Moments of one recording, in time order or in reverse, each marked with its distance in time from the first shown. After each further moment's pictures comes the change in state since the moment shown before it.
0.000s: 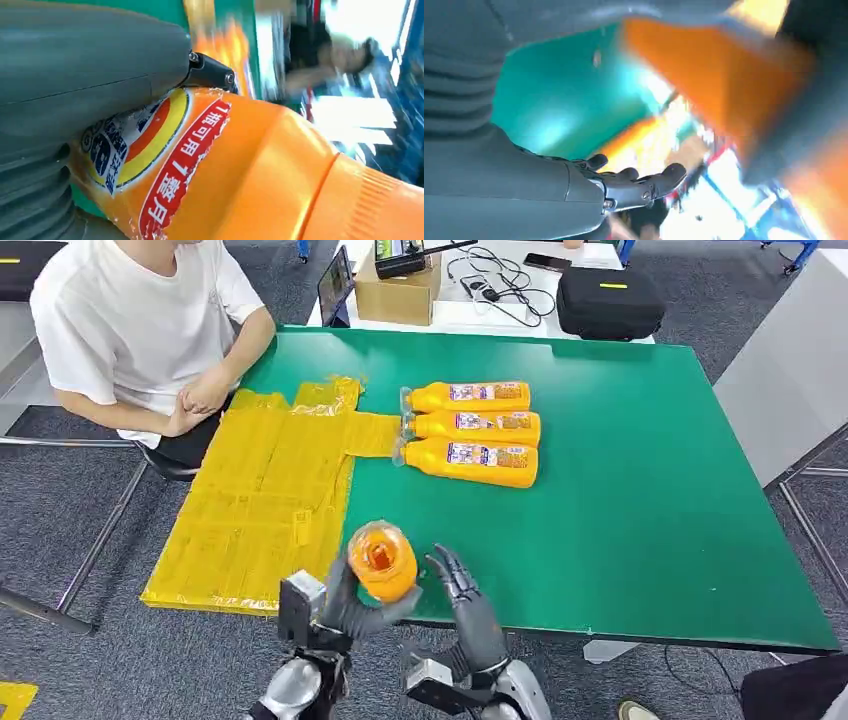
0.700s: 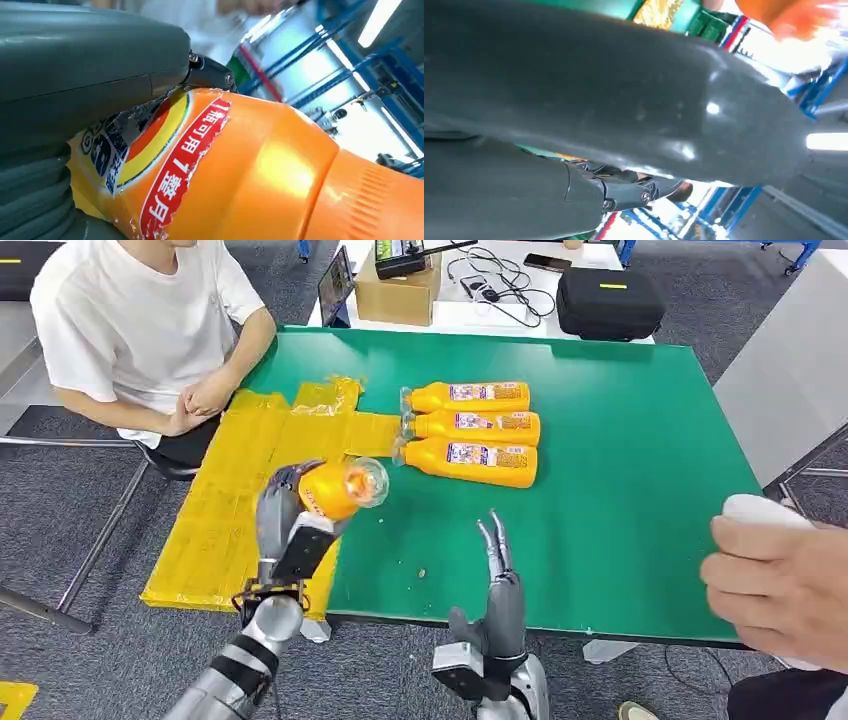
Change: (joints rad) left arm -0.236 0.047 0.169 0.205 -0.516 0.401 0.123; right arm 0.054 0.072 -0.097 -0.203 -0.183 -0.049 -0.069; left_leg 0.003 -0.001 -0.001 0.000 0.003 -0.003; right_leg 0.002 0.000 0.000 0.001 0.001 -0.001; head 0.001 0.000
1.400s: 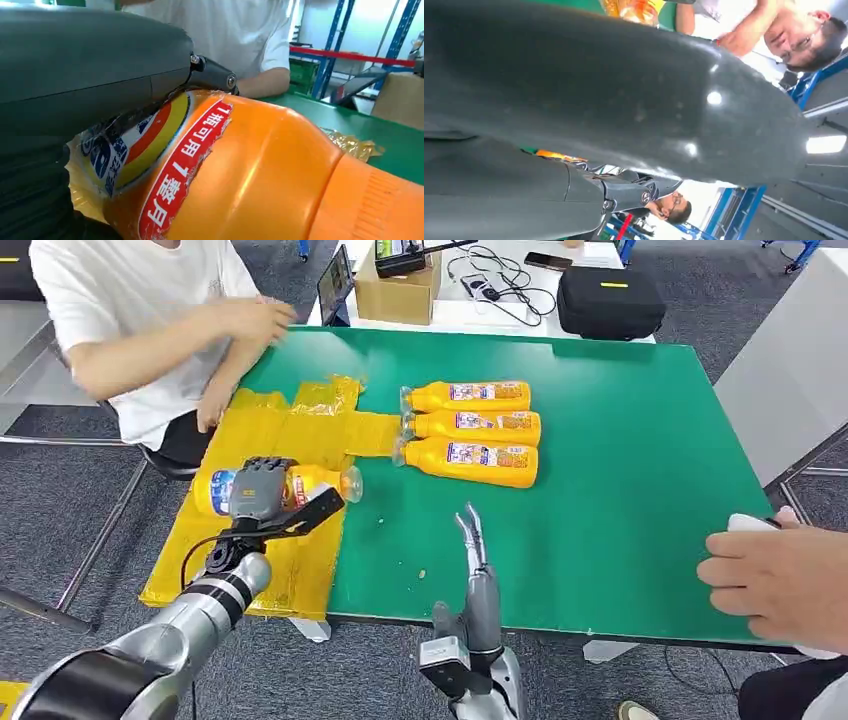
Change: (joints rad) left arm -0.348 0.088 0.046 0.651 -0.450 -0.054 0.261; right arm -0.052 0.024 0.105 0.053 -0.125 0.013 -0.030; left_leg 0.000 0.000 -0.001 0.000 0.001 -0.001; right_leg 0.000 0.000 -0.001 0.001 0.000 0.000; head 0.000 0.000
